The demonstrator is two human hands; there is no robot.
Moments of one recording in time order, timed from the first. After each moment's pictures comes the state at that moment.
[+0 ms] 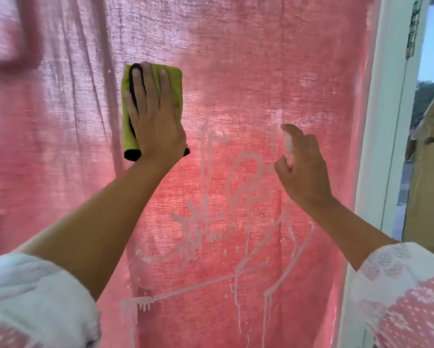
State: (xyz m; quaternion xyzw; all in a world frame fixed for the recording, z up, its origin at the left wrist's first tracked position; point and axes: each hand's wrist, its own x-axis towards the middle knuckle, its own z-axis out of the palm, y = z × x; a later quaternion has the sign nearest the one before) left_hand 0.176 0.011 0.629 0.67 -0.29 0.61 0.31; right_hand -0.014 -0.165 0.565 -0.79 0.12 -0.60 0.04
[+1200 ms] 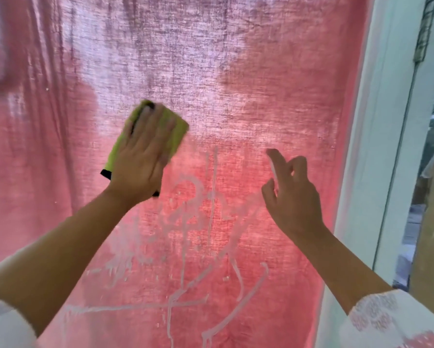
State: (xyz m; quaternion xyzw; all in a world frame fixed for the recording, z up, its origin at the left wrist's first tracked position) left_hand 0.134 -0.063 0.612 0.65 -0.39 0.63 0.16; right_hand -0.034 -0.306 0.581 -0.83 0.02 -0.56 -0.01
